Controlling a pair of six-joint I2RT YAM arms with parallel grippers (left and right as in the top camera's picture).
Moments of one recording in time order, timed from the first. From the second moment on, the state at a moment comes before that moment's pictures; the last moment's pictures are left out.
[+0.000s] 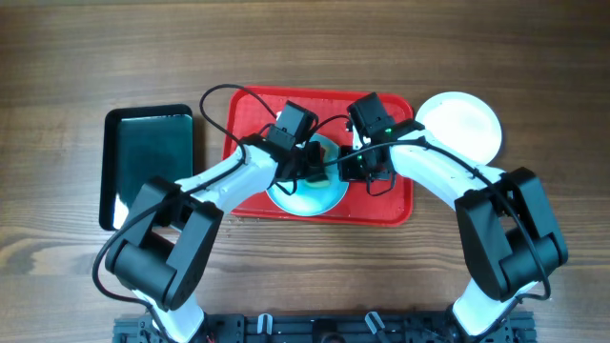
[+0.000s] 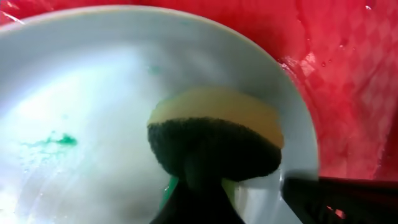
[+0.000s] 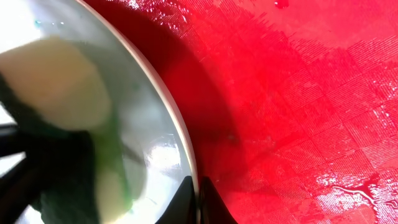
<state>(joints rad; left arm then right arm) -0.54 1.86 1.06 -0.34 0.18 -0.66 0.45 1.86 1.10 -0.58 -0.22 0.44</state>
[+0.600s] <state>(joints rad) -0.40 1.64 1.06 -0.50 -0.40 -0.67 0.46 1.86 1.10 -0.58 -0.24 0.45</state>
